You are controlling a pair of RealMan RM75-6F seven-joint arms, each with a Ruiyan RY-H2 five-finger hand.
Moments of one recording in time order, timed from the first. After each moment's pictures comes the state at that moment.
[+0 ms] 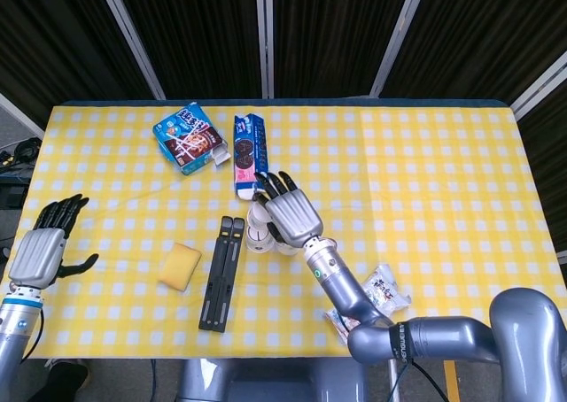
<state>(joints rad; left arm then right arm) -0.27 -1.15 -0.08 -1.63 1.35 1.28 -0.02 1.04 -1.63 0.29 -1.68 -0.78 1.09 -0.69</state>
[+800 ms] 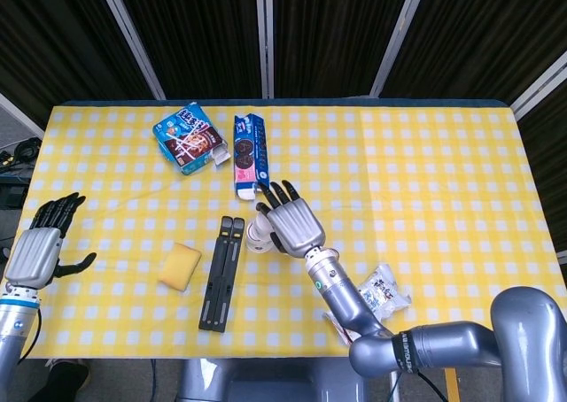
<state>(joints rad) -0.26 -1.14 -0.09 -1.64 1.36 1.29 -0.04 1.04 -1.60 0.26 -1.79 -0.71 1.17 -0.81</state>
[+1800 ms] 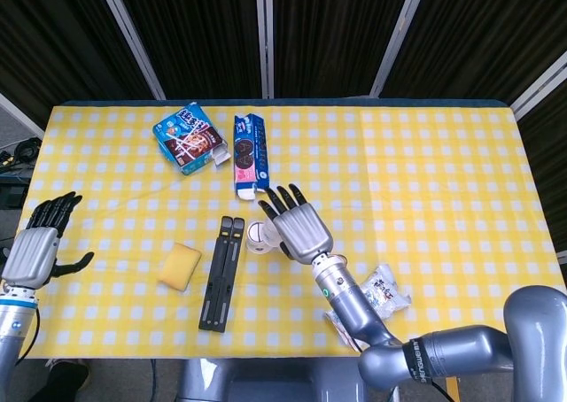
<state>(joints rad) -0.25 -1.14 -0.09 -1.65 1.36 1.30 -0.03 1.03 -1.52 0.23 -1.93 -0.69 1.24 -0.88</state>
